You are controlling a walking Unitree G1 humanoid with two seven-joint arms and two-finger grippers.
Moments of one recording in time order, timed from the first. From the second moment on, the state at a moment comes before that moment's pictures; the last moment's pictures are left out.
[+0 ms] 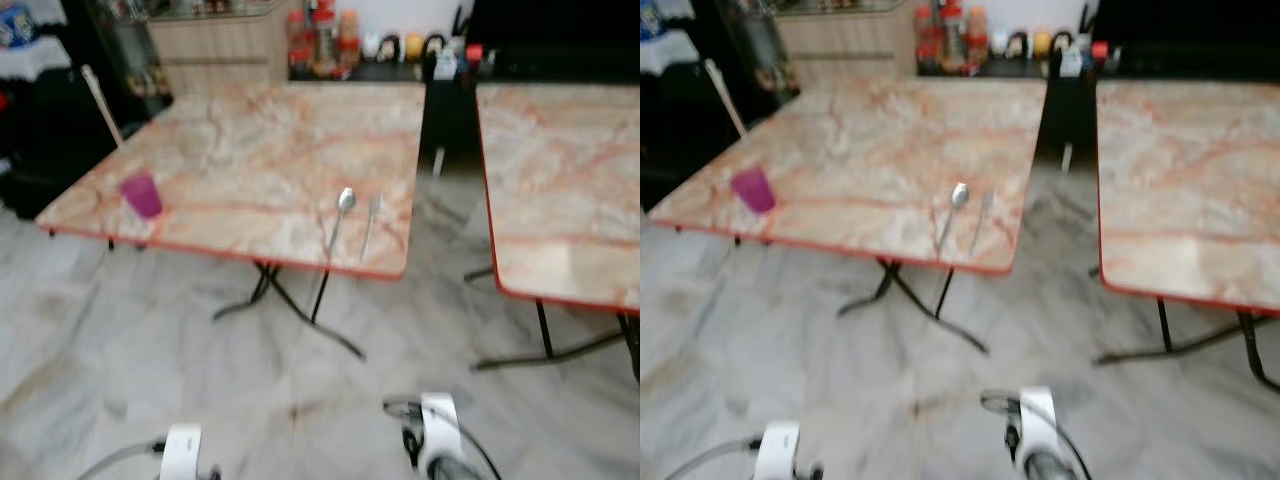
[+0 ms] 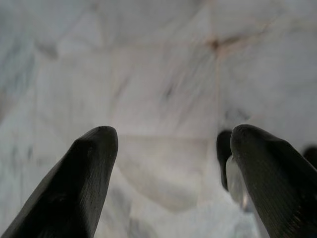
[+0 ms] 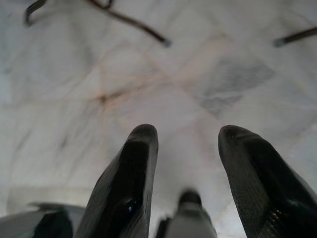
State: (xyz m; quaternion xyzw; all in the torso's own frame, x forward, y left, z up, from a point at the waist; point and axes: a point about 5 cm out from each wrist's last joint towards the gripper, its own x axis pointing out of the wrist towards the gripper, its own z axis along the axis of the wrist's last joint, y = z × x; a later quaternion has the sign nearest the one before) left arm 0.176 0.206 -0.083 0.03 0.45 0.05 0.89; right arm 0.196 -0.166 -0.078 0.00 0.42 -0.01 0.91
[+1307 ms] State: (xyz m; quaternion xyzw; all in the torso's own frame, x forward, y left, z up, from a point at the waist) left arm 0.172 0.210 -0.085 0.03 0.45 0.04 0.89; right arm 0.187 -0.168 -0.083 0.02 0.43 -0.02 0.90
